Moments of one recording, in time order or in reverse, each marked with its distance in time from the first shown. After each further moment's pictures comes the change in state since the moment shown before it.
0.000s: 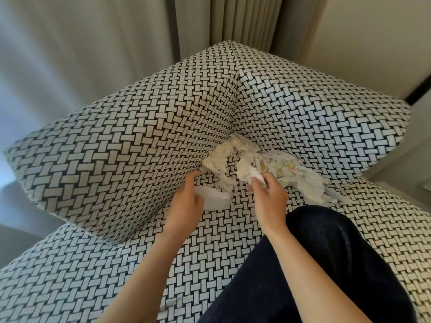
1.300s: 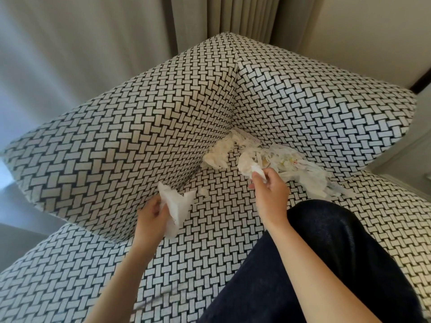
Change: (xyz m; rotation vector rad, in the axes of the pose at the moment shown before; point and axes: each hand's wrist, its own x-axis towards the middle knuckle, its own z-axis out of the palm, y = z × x) left_hand -0.029 -0.045 -0.035 -0.412 0.090 -0.353; right_hand 0.002 0.001 0.002 0.049 0.031 0.004
